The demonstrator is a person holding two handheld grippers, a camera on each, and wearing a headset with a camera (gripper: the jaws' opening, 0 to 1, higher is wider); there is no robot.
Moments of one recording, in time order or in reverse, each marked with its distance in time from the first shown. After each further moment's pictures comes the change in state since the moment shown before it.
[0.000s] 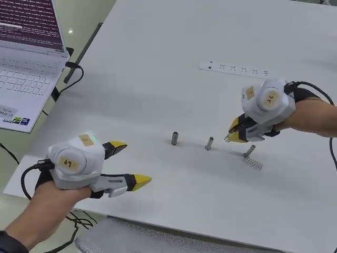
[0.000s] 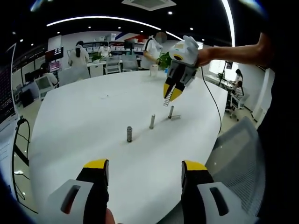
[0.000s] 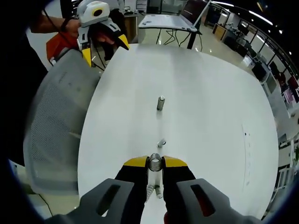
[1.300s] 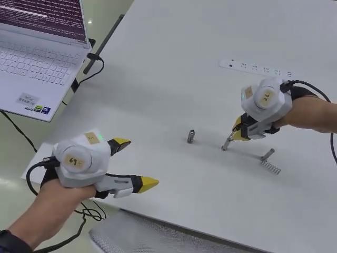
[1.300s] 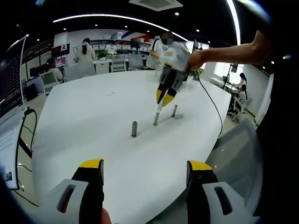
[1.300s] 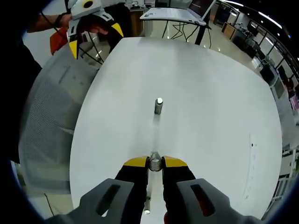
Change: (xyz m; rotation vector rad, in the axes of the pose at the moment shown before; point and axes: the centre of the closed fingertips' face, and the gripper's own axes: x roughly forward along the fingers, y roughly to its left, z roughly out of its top) left arm -0.015 0.008 -0.009 -0.046 0.001 0.034; right arm 0.036 -0.014 0.014 -0.054 0.046 0.055
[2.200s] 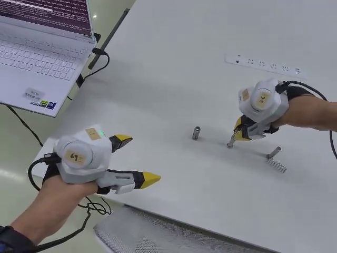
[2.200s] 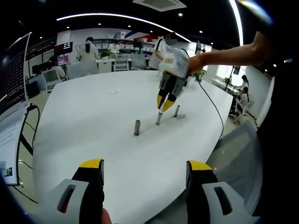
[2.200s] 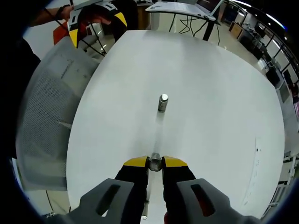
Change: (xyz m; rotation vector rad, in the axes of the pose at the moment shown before) left arm -0.005 0.005 -0.002 -0.023 0.001 0.014; right arm 0.022 0.001 -0.002 -0.045 0.049 0.036
